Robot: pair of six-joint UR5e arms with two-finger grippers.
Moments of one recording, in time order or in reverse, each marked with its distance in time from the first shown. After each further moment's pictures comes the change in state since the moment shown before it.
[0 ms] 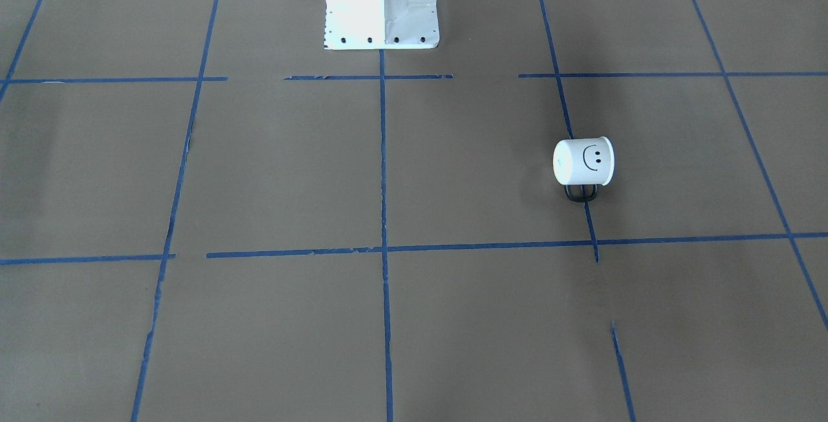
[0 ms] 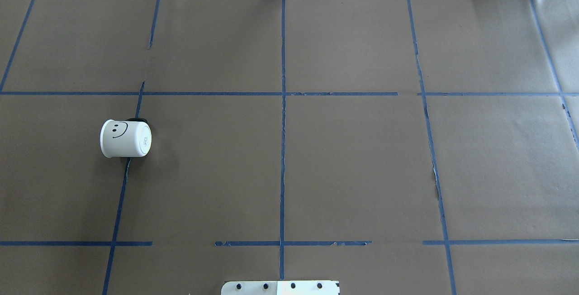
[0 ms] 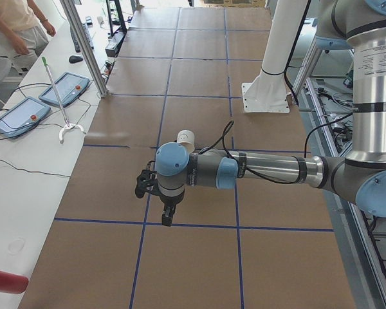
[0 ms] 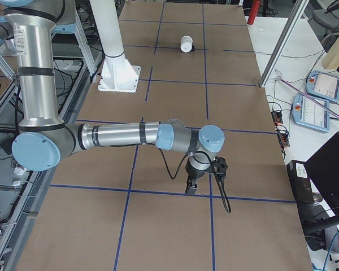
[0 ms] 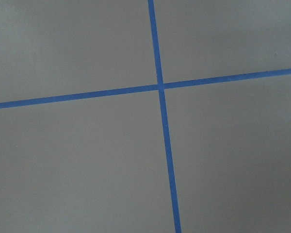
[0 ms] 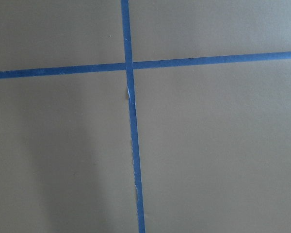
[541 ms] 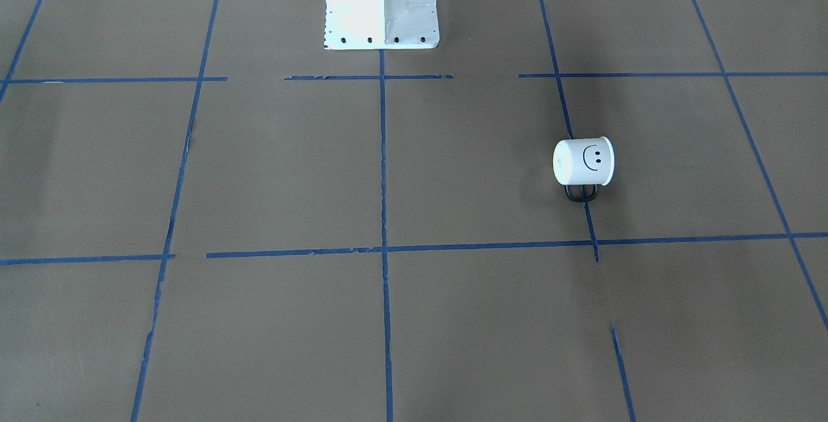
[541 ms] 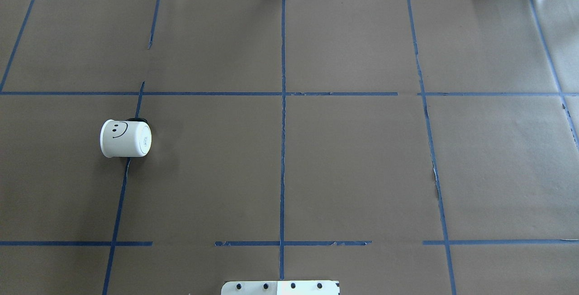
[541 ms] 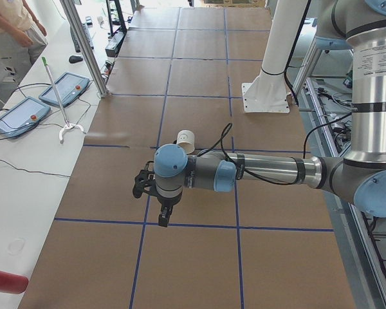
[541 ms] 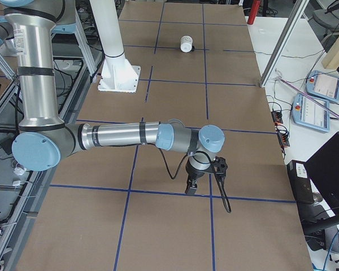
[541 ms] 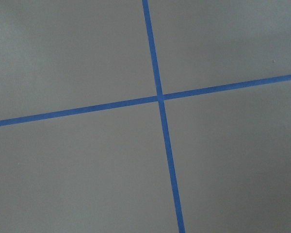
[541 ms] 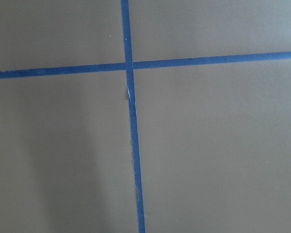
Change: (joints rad) left arm 0.003 -0.026 0.024 -0.046 -0.006 0.001; right arm 0.000 0.000 0.000 0.000 0.000 0.000
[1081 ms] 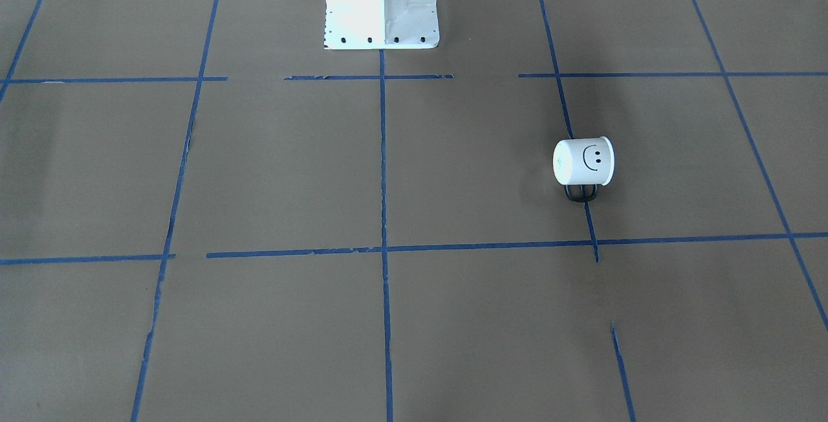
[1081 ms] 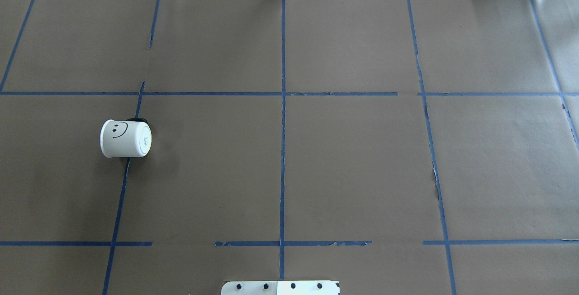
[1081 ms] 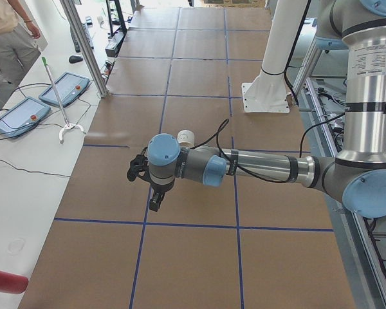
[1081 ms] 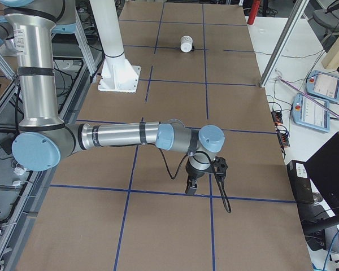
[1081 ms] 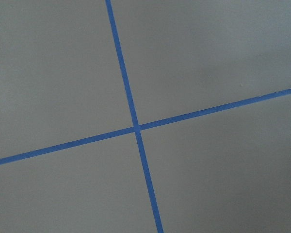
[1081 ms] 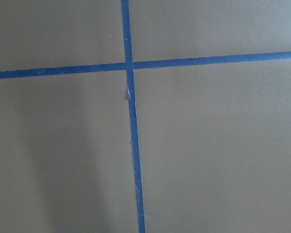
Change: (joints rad) left arm 0.067 -0.027 -0.002 -0.081 -0.057 -0.069; right arm 0.000 0.000 0.000 0.000 0.000 0.000
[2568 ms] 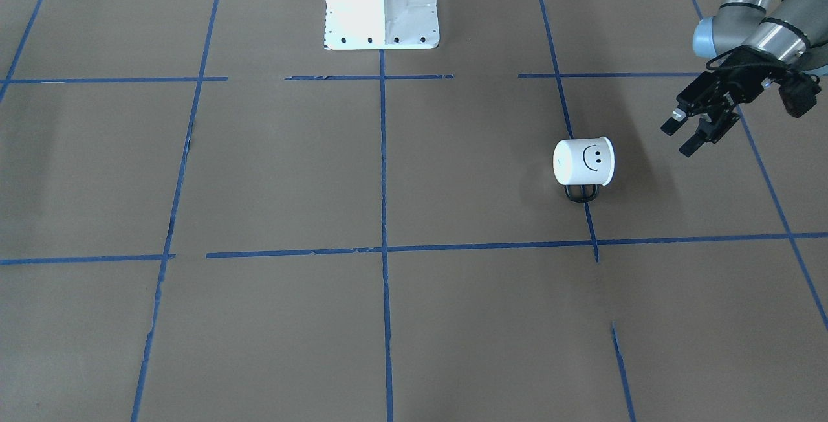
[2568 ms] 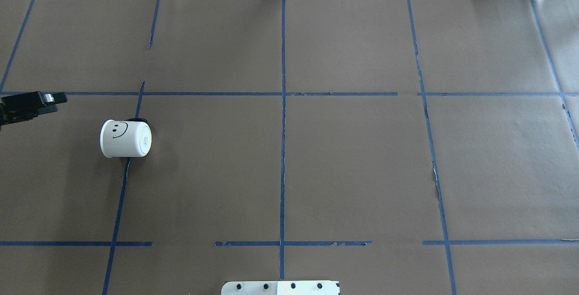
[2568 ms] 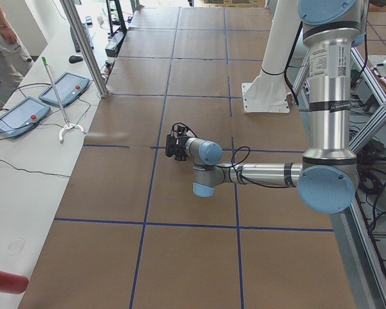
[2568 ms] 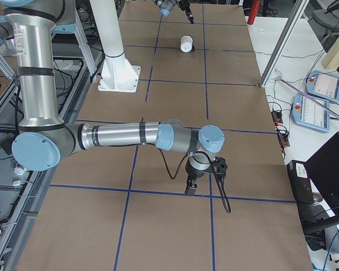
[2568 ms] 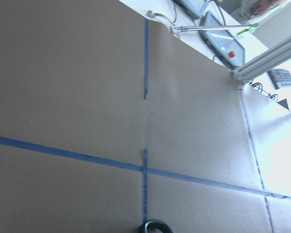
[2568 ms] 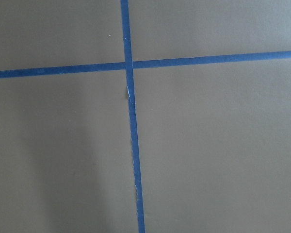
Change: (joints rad) left arm 0.659 -0.007 0.265 -1.623 0.534 -1.534; right arm 0.000 -0.001 0.000 0.000 0.000 0.000
